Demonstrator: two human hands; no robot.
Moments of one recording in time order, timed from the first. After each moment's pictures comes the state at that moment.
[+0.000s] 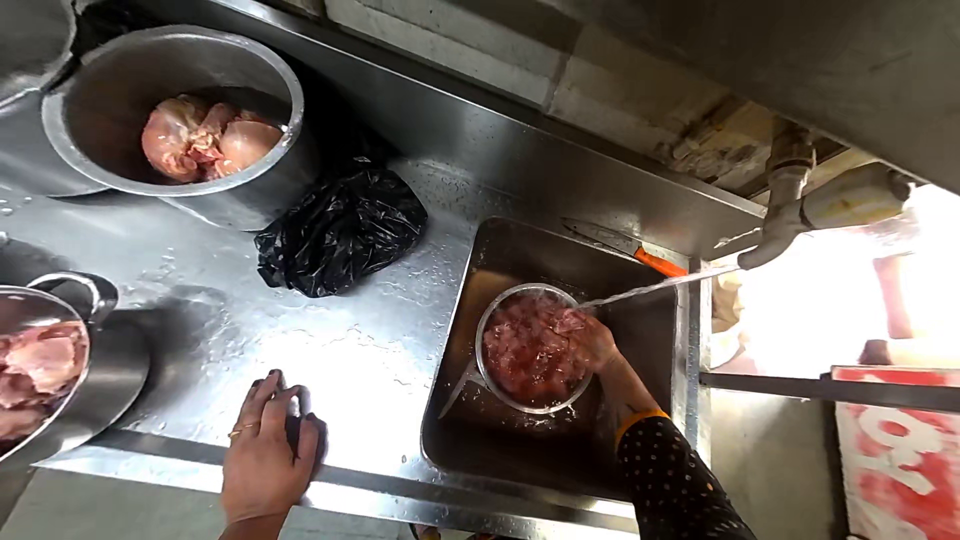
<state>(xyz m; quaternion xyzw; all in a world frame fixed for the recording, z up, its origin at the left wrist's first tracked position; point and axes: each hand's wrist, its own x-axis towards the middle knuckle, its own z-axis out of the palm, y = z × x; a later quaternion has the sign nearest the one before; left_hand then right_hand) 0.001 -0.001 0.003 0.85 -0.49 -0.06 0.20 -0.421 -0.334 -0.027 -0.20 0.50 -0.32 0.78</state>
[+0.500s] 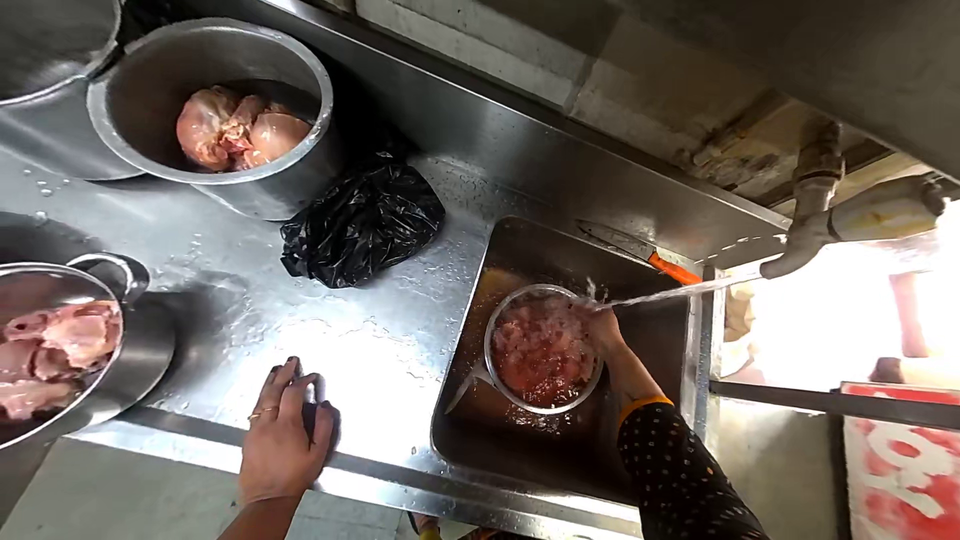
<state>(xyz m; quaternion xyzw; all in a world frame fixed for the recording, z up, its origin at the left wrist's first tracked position) 0.001 -0.001 0.003 0.85 -0.48 -0.05 0.20 -0.409 -0.367 -0.038 -0.54 0.68 -0.17 0.46</state>
